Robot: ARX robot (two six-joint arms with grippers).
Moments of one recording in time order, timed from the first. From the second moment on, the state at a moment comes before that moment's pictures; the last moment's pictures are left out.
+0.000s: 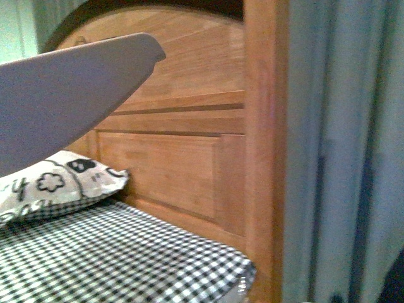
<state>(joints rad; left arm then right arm) 0.07 0.45 0.58 -0.32 0.36 0.35 0.39 0.42 0.46 -0.25 0.72 0.16</state>
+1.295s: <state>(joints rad) 0.19 0.63 0.69 -0.49 0.56 0.26 0.39 0.42 0.46 -0.25 0.72 0.16</state>
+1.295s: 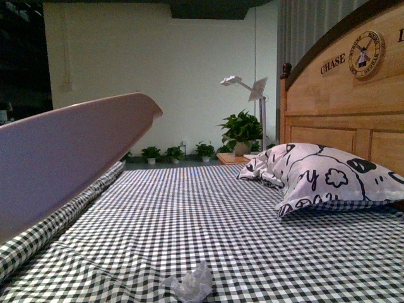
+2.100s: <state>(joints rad) 0.32 1.20 0.80 -0.20 0.75 1.16 0.39 0.42 0.46 -0.25 0.72 0.17</state>
